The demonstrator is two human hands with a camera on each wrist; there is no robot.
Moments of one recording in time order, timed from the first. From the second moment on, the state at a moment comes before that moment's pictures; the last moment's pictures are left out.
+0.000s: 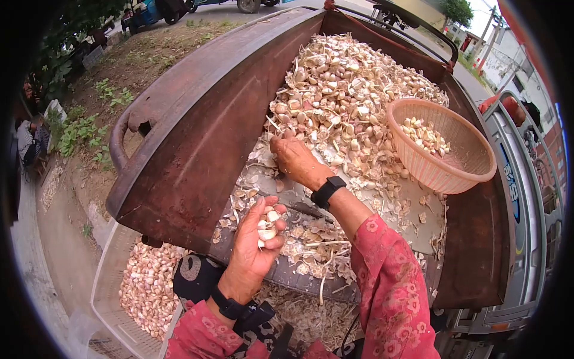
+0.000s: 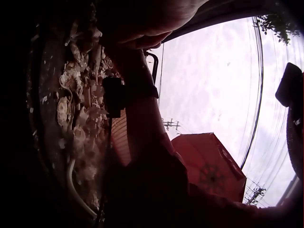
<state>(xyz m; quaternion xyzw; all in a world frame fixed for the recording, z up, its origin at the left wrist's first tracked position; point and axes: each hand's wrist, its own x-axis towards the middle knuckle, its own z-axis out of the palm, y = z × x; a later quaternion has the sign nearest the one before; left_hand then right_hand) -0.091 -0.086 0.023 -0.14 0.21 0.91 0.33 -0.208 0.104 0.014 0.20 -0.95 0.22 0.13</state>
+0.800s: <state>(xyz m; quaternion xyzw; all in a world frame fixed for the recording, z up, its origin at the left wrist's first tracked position) -0.087 -0.084 0.014 -0.16 0.23 0.92 0.28 -0.113 0.108 0.031 0.18 -0.94 0.29 0.06</state>
